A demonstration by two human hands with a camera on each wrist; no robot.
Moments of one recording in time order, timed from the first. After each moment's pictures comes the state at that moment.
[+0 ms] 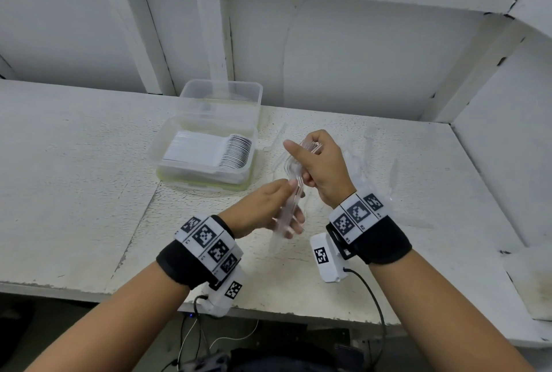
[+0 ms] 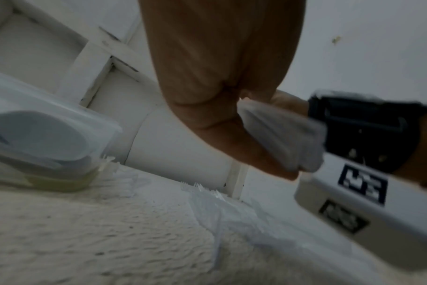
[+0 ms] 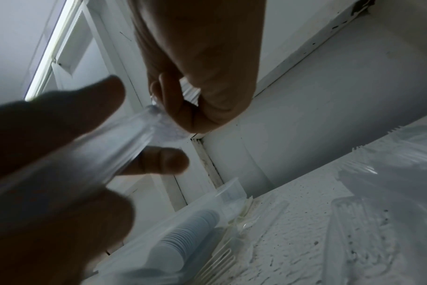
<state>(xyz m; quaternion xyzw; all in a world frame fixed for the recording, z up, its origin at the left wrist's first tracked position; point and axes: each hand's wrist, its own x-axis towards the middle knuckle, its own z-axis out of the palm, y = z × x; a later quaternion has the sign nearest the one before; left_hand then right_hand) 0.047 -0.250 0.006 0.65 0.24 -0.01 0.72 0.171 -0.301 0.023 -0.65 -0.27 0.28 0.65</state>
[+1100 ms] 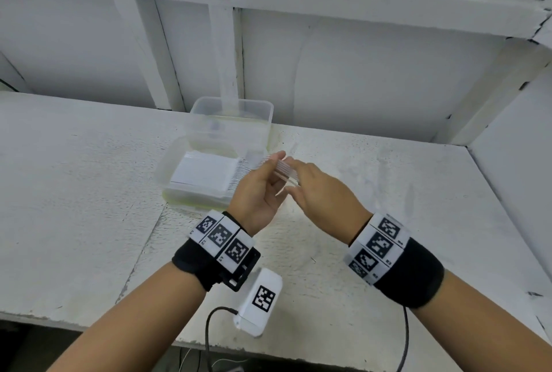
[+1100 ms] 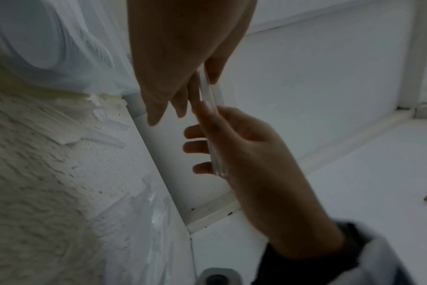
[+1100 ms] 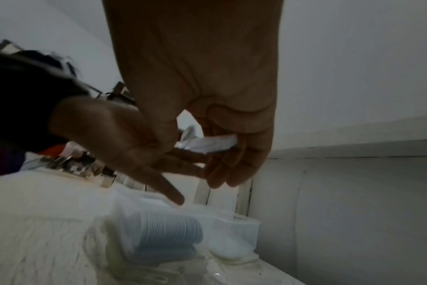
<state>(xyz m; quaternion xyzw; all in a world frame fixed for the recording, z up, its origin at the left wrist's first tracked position) 0.080 -0.206 0.021 0.31 0.31 0.25 0.86 0.175 -0.293 0.028 -0.78 -0.61 0.04 0.15</state>
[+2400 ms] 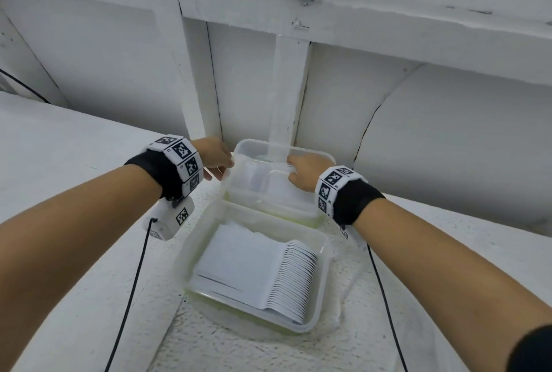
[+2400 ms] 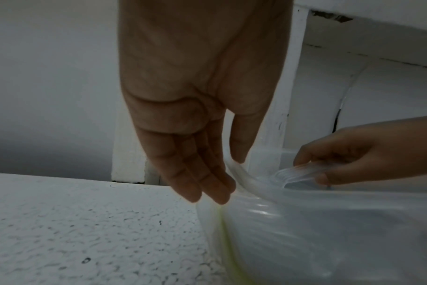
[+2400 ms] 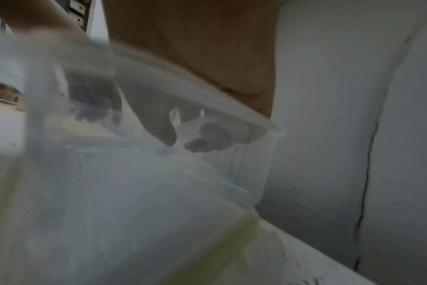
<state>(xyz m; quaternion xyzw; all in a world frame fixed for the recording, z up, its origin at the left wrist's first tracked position) 0.078 0.112 0.020 0.76 0.52 -0.08 0.39 0.265 0.010 -0.019 -0.77 -0.62 0.13 -0.06</state>
